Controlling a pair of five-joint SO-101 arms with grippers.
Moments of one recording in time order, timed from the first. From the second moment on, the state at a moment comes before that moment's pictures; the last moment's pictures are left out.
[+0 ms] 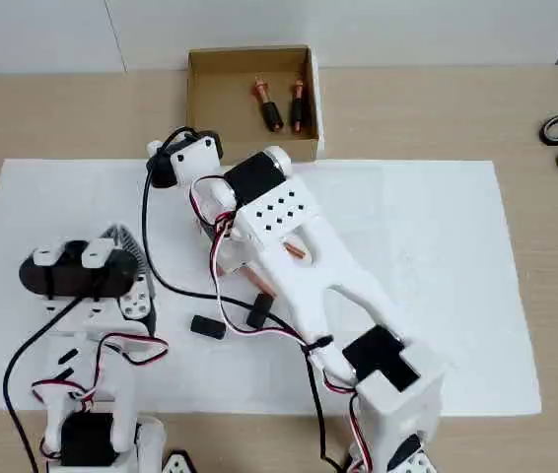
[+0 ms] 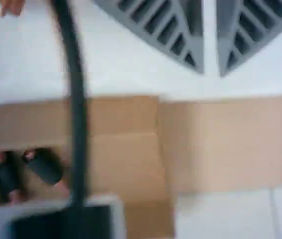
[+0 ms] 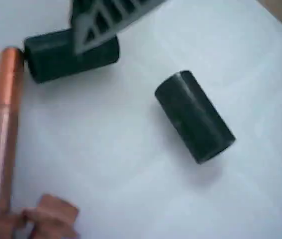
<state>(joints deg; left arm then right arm) -5.9 -103.3 82.2 44.8 2.0 -39.6 15.9 -24.2 96.8 5.2</state>
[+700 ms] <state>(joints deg) -65.9 -103.3 82.2 53.1 2.0 -57.8 6.5 -3.5 96.7 6.4</state>
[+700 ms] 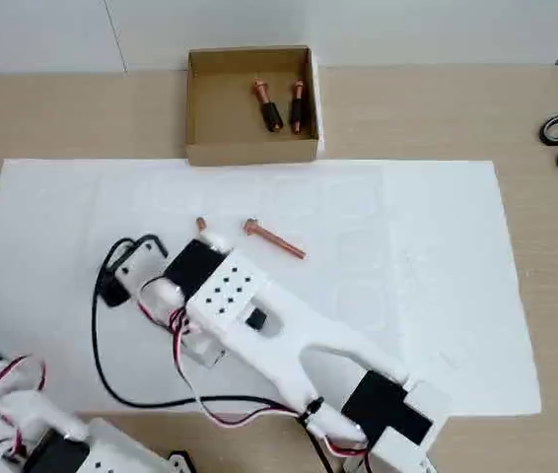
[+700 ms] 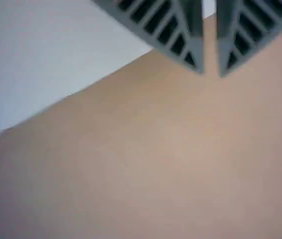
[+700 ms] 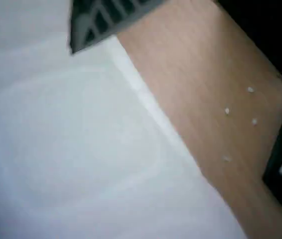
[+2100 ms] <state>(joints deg) -86.0 -103.3 82.2 55.4 2.0 -56.7 25.7 -3.7 77.8 14.6</state>
